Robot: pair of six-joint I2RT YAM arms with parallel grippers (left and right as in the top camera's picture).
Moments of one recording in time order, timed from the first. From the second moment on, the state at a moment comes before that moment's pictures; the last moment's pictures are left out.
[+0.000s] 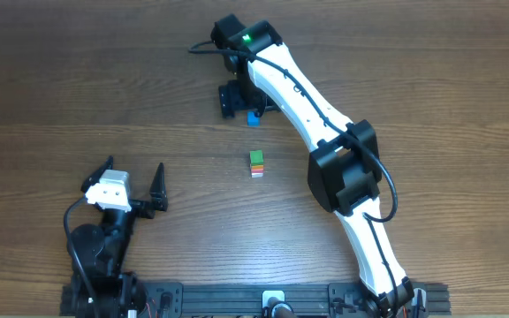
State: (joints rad) left arm 0.06 0.07 0.01 -0.06 0.20 -0.02; right arm 0.56 2.39 2.25 -1.39 0.02 0.42
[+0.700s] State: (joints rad) left arm 0.06 0.07 0.01 -0.06 0.20 -0.02; right arm 0.53 2.41 2.07 -1.22 -0.03 0.41
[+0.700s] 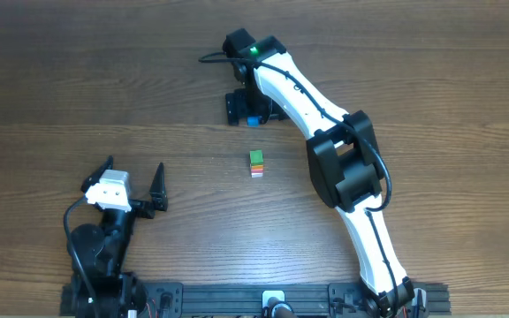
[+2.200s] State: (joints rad) left arm 0.06 0.07 0.01 -0.06 0.20 -0.02; right arm 0.53 2.45 2.07 -1.18 -0.02 0.48
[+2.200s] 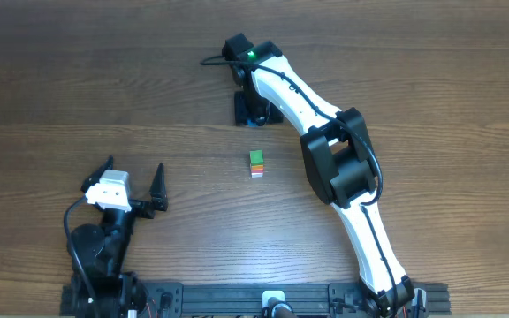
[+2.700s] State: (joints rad) left arm 0.06 0.07 0.01 -0.06 0.20 -0.02; right arm 0.53 2.45 2.07 -1.17 -0.02 0.48
